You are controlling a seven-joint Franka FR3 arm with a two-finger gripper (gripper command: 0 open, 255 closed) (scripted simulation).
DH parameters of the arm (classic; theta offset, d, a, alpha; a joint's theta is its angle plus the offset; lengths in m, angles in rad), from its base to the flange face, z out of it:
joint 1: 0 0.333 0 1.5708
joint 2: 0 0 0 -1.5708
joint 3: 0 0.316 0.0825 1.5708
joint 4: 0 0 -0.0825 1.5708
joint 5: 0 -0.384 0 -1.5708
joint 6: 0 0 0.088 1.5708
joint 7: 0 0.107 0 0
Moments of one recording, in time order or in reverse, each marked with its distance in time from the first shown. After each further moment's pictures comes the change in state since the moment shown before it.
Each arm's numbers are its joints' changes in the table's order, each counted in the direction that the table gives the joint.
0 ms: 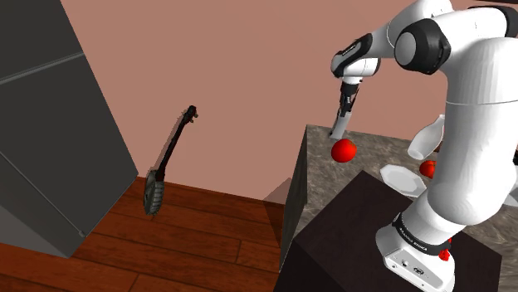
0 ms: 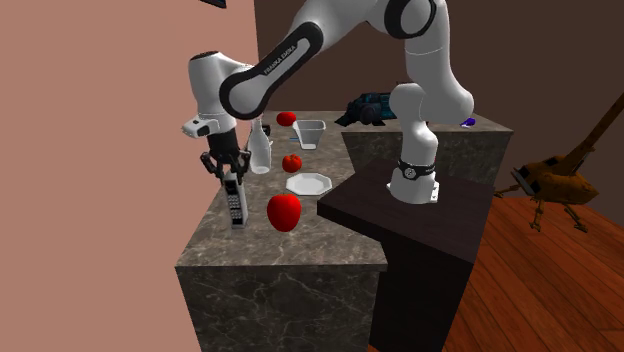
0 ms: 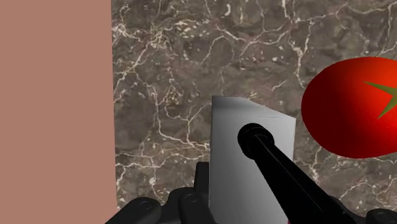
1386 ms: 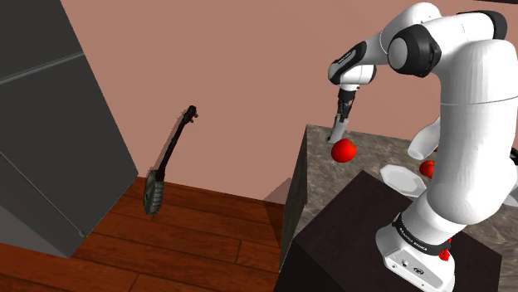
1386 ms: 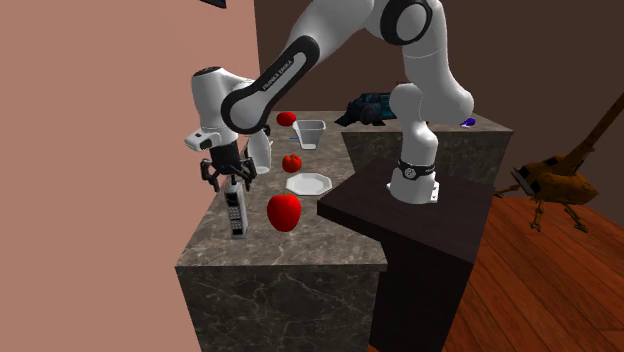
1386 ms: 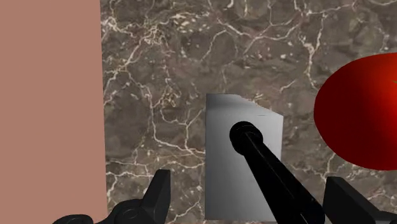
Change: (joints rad) arm -0.016 -0.053 0.023 -0.015 -0.033 0.062 -0.016
